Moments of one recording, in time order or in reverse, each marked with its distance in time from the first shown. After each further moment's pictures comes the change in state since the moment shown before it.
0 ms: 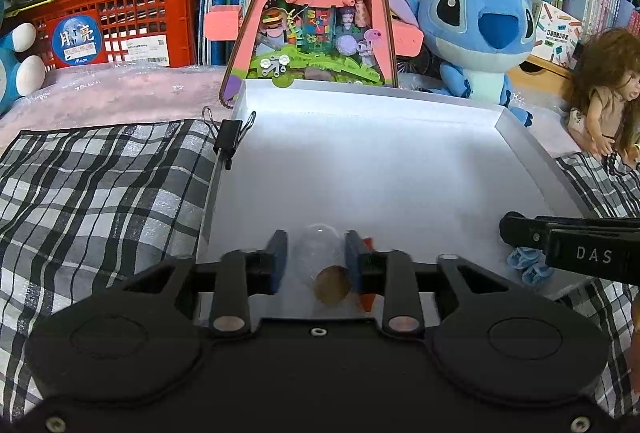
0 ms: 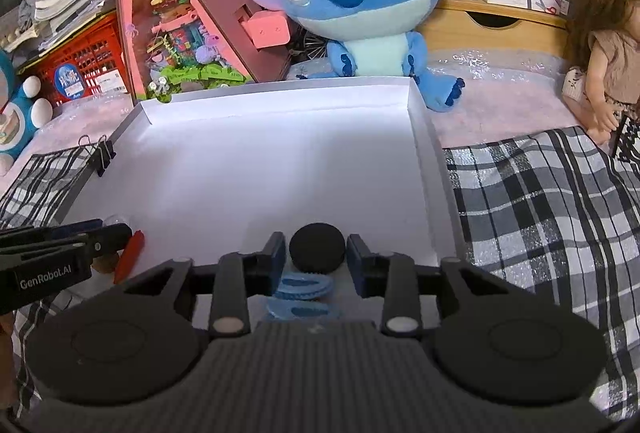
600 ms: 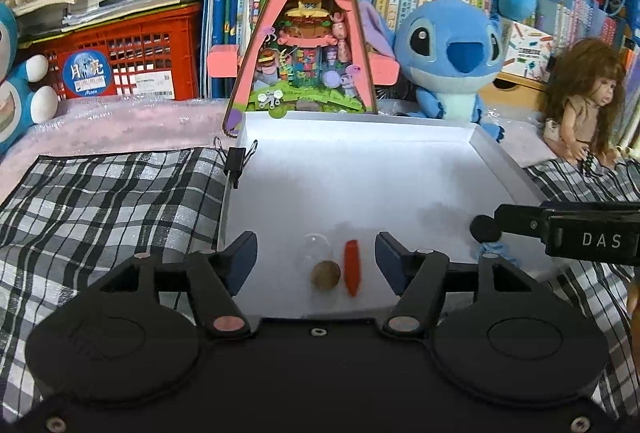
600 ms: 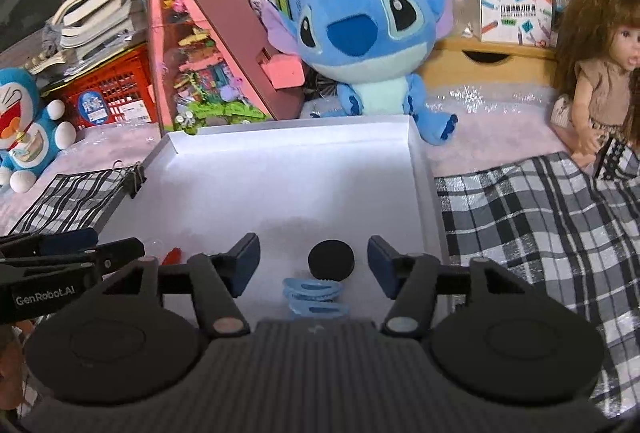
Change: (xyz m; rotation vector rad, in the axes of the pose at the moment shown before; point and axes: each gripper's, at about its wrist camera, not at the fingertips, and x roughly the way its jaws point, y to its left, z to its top) left arm -0.050 -0.003 -0.010 0.046 -0.086 -0.018; right arm -0.042 0.004 -0.005 -0.017 -0.103 0.028
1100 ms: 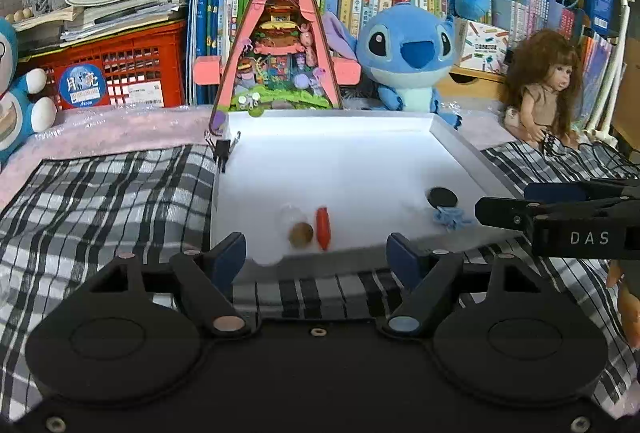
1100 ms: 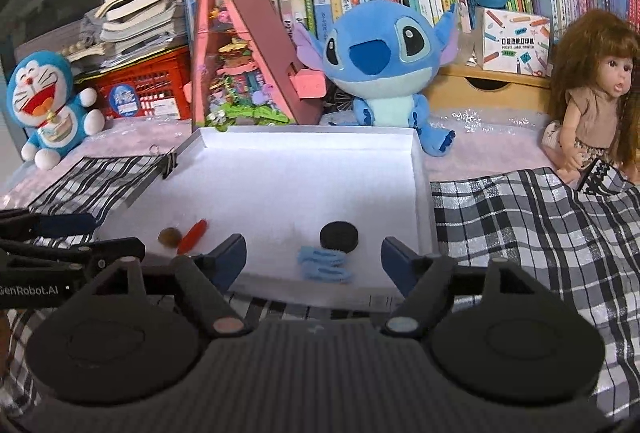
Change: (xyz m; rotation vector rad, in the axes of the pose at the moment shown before) left arm -0.051 -0.006 -0.031 0.052 -0.037 -0.064; right arm -0.044 0.007 -0.028 -0.086 -0.071 0.027
